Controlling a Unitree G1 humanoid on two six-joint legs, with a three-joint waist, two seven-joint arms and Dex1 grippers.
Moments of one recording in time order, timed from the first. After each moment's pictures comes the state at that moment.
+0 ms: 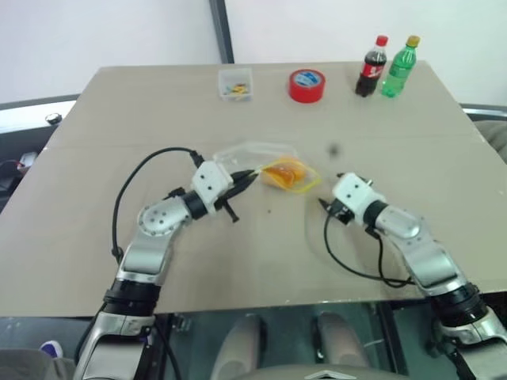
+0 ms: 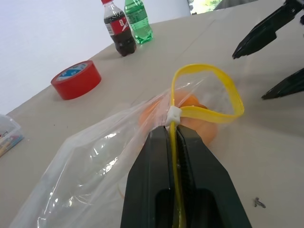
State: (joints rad) left arm -0.35 0.50 -0.04 0.01 -0.17 -0.05 -0.78; right arm -0.38 -0.47 0.31 -0.14 -0.13 0.36 0.45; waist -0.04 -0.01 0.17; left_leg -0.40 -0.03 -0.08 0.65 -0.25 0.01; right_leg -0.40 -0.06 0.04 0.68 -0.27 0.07
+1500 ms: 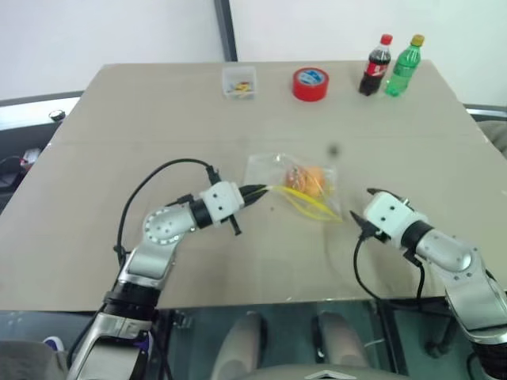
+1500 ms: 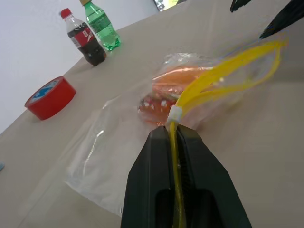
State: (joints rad) left arm -0.33 0.54 -0.12 0.06 -0.09 -0.28 -0.83; right arm -0.10 -0.63 0.11 -0.65 -0.13 0.52 0.61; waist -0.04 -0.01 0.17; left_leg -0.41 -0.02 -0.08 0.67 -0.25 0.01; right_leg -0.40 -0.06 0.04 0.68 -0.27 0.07
